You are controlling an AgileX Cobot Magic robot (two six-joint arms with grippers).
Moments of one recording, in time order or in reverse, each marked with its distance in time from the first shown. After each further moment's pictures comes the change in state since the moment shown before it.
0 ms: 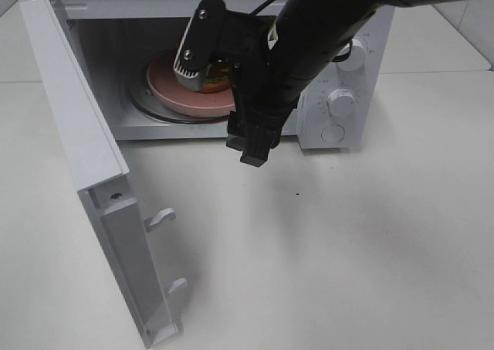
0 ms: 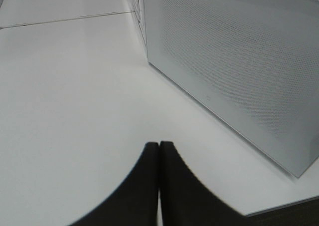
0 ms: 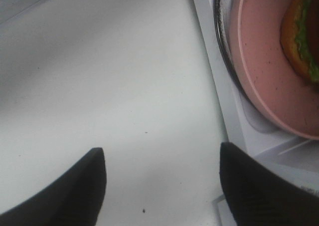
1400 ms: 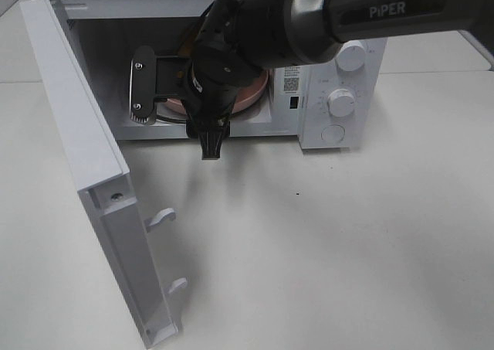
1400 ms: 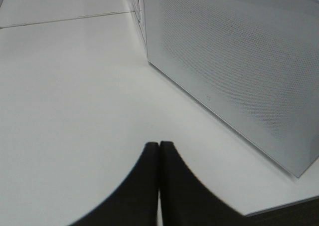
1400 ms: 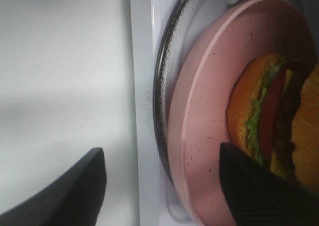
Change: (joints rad) left arm 0.000 0.000 0.000 0.000 0.000 0.000; right arm 0.065 0.378 -0.319 -0.545 -0.083 0.272
